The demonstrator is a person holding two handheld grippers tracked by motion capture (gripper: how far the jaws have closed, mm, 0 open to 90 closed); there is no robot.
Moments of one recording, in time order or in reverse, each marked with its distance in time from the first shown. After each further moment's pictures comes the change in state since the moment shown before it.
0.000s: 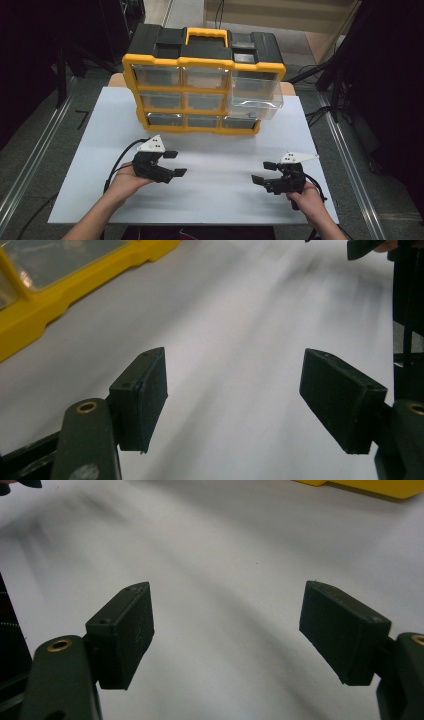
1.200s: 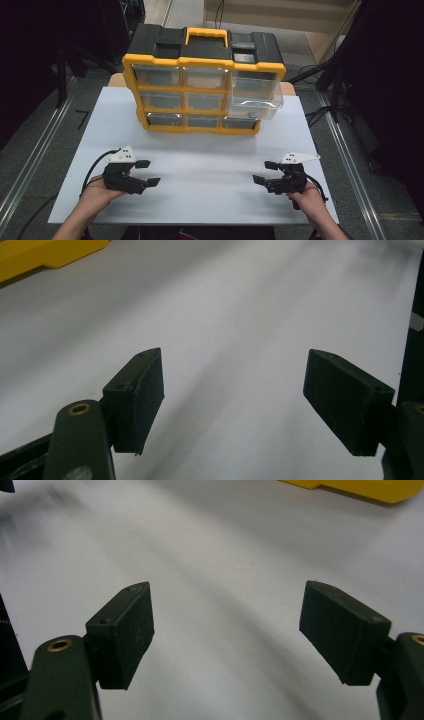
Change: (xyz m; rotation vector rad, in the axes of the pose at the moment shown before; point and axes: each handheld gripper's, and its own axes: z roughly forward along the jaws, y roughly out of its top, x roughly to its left) left arm 0.008 -0.048 -0.052 0.039 0.089 -0.078; right arm -0.001 -0.001 -0.002 -0.002 -0.018 -0.019
